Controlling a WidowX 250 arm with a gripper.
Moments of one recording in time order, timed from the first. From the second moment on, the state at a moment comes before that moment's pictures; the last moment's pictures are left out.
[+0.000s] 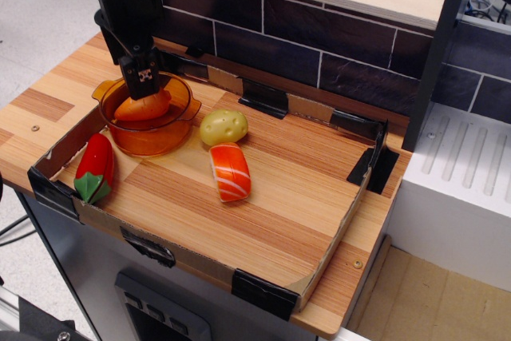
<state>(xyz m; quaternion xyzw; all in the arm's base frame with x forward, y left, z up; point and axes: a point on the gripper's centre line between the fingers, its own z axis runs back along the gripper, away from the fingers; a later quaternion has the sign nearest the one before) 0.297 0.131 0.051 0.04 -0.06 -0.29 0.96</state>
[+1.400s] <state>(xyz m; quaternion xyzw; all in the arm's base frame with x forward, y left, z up) 0.291 0.109 0.014 0.05 -0.04 -0.29 0.96</state>
